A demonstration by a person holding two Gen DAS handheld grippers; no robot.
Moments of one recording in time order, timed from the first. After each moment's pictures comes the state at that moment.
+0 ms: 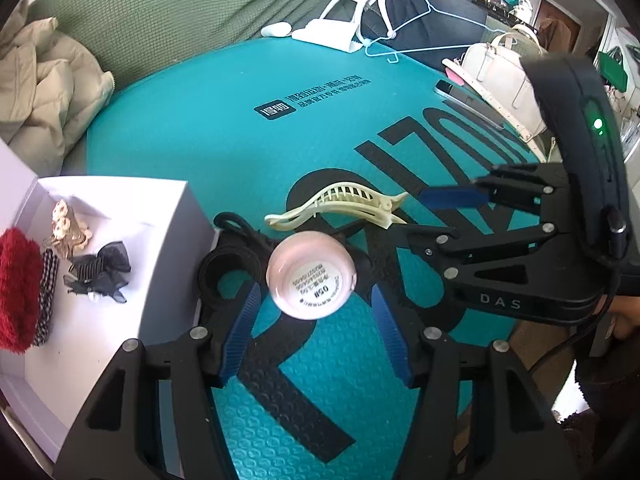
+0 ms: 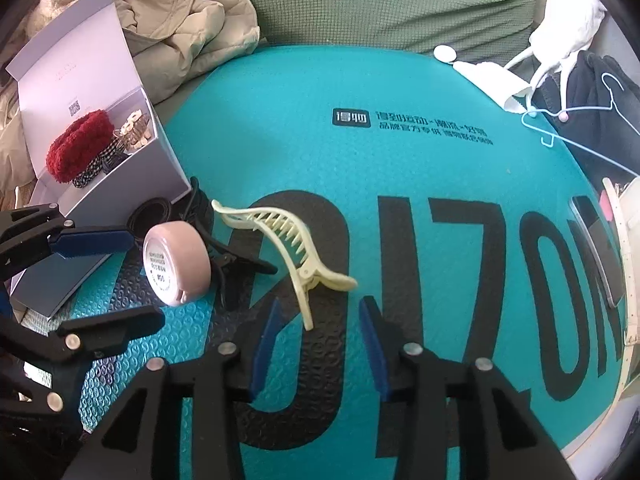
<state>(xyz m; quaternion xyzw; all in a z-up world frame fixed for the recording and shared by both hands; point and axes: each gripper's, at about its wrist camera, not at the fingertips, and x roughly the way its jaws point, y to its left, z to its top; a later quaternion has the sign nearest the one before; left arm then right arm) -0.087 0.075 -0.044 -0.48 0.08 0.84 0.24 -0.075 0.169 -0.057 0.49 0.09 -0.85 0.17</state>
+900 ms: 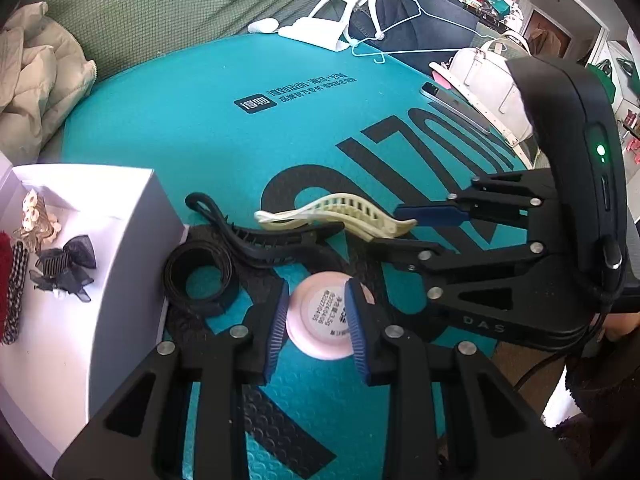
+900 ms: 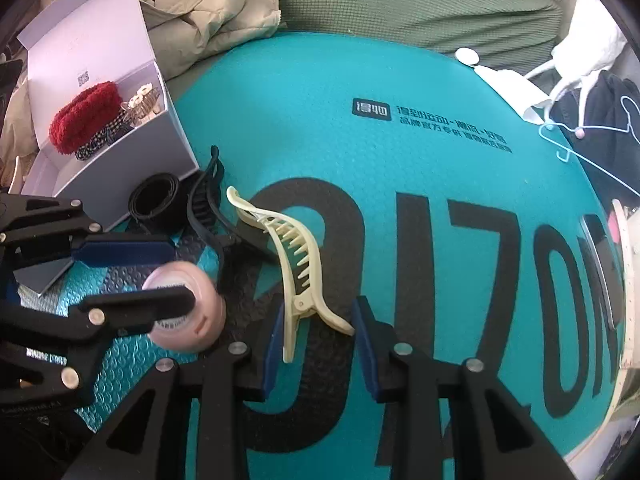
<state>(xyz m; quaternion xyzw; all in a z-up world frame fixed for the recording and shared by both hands) -0.087 0.077 -0.058 -0.48 0.05 0.83 0.27 -0.073 0.158 -0.066 0.50 0.13 -0.84 0.18</state>
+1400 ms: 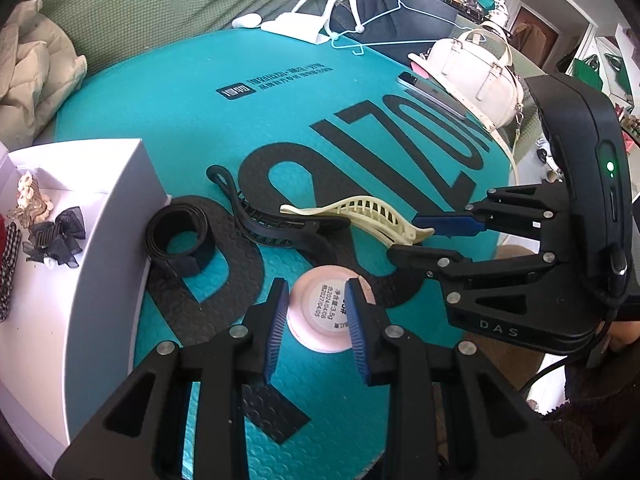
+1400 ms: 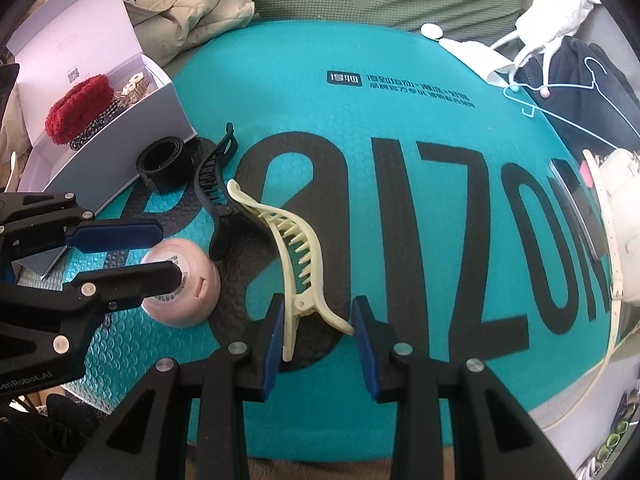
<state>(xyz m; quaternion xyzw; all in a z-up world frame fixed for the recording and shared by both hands) -0.057 0.073 -0.055 -0.49 0.05 0.82 0.30 -0.032 0.170 -0.063 0.52 0.11 -0.84 0.13</state>
